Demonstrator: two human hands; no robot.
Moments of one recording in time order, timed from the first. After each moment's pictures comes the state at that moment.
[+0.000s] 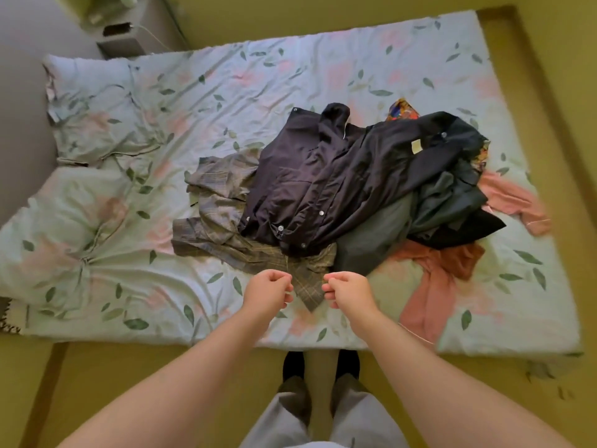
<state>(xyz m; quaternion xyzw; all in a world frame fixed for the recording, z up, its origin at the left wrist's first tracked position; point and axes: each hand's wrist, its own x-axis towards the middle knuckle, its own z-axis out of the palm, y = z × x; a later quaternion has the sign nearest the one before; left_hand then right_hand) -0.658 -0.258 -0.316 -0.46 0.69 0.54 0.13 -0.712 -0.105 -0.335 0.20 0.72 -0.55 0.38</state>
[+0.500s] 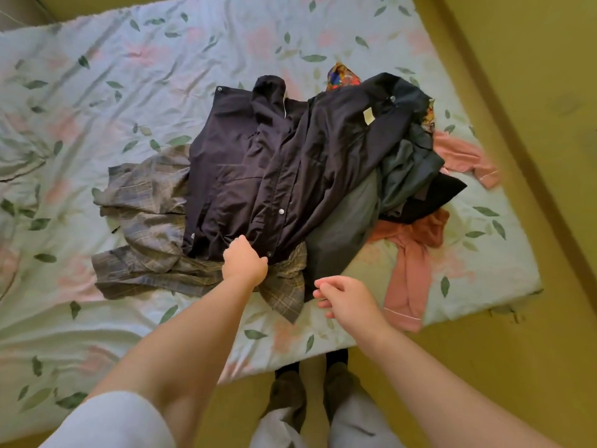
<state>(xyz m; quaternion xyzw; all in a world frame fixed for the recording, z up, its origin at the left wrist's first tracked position) -0.795 -0.313 -0.456 -0.31 0.89 0.20 0.27 -0.734 -0.109 -0.363 0.22 0.74 -0.54 0.34</state>
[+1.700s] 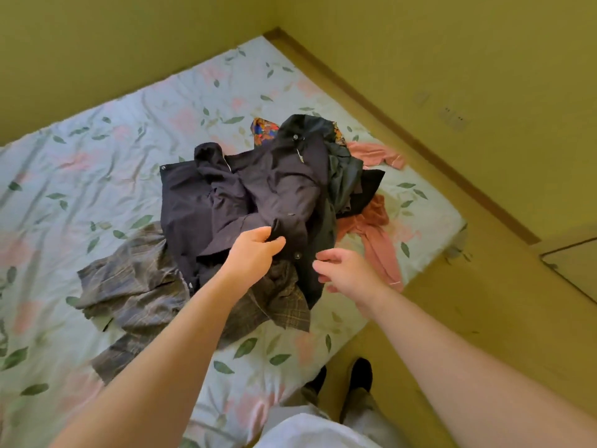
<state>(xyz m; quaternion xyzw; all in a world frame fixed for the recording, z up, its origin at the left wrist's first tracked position) -0.795 -0.330 -0.271 -0.01 0.80 0.52 0.30 -0.704 -0.165 -0.250 0.33 0.71 -0.59 0.20</state>
